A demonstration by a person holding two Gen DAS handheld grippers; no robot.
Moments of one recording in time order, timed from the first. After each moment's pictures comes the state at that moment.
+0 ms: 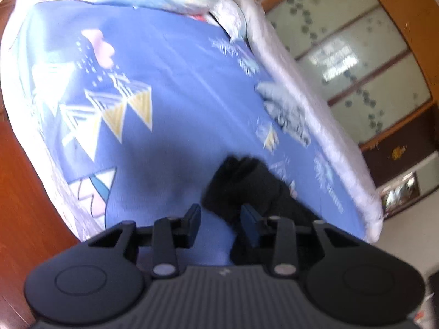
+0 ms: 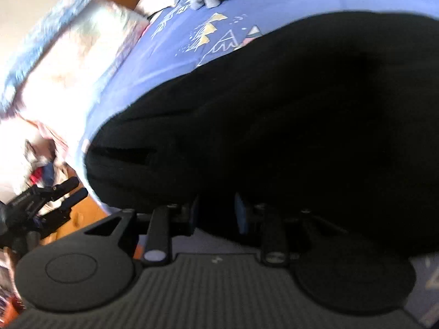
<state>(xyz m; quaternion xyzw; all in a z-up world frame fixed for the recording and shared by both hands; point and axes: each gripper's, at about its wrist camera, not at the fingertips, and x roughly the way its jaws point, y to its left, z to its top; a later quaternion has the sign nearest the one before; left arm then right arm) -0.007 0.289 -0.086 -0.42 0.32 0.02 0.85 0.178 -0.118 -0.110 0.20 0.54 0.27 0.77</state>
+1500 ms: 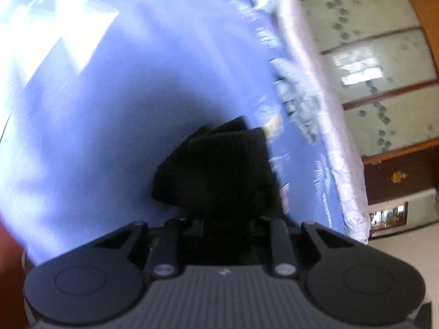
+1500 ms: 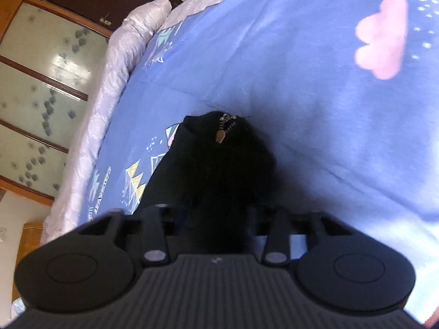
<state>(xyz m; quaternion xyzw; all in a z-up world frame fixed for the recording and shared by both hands) 0.107 0.260 -0.118 -0.50 0.36 0.02 0.79 0.102 -0.532 -0.131 0.50 0.30 -0.19 0.79</state>
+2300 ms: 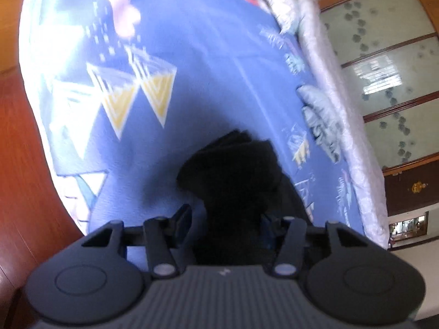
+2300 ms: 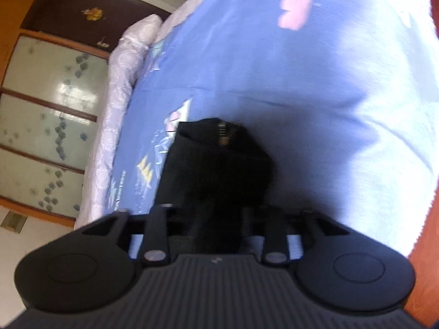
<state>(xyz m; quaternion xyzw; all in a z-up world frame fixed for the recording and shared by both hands) 0.052 0.308 -0.100 -0.49 0.37 0.08 0.79 0.003 -0.500 -0.126 0.56 0.24 -0.18 0.77</state>
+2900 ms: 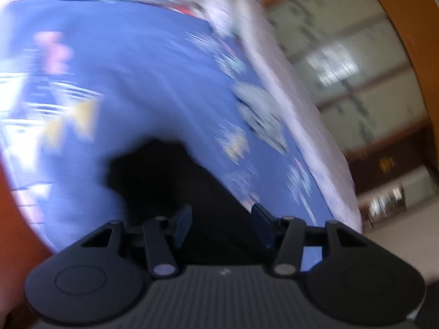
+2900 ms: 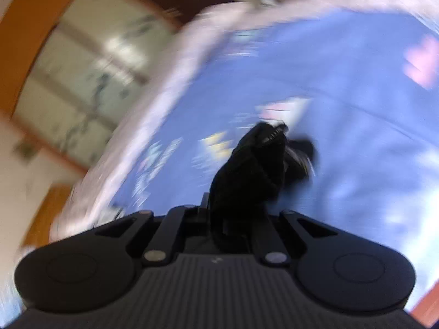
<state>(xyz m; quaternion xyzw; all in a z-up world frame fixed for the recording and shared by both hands) 0.070 0.254 -0.039 -0.45 0.33 -0.02 0.83 0.068 -0.420 -0.046 0.42 0.25 -0.07 0.87</state>
